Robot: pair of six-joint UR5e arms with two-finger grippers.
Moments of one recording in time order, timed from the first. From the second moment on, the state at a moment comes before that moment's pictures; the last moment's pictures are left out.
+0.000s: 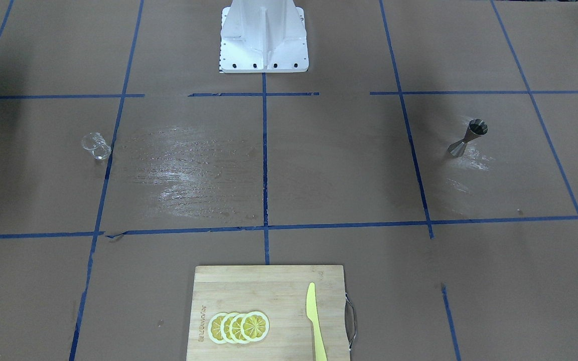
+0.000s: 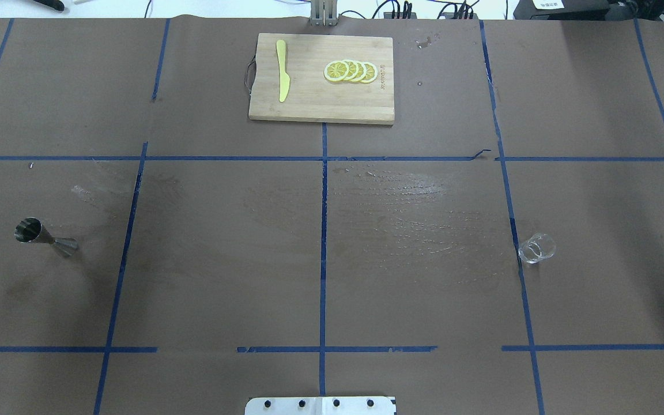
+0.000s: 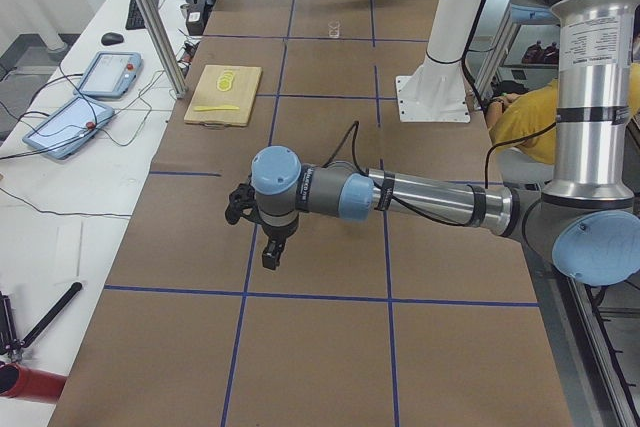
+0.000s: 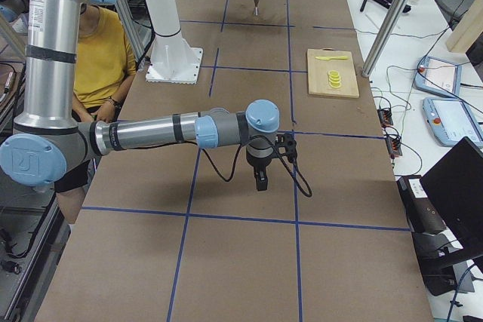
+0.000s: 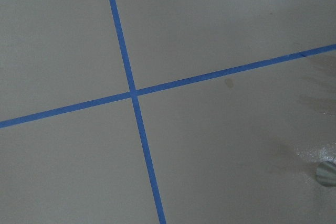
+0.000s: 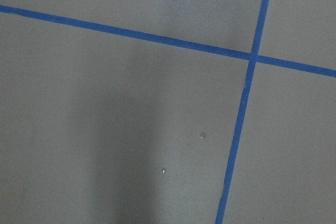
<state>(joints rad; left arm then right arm) -1.53 -1.49 -1.78 -1.59 -2.41 0.10 1.43 -1.72 1.87 -1.57 2.33 0.02</state>
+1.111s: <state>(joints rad) -1.53 -1.48 -1.81 -1.59 -2.32 0.09 1.41 -1.71 1.87 -1.57 2.30 0.03</state>
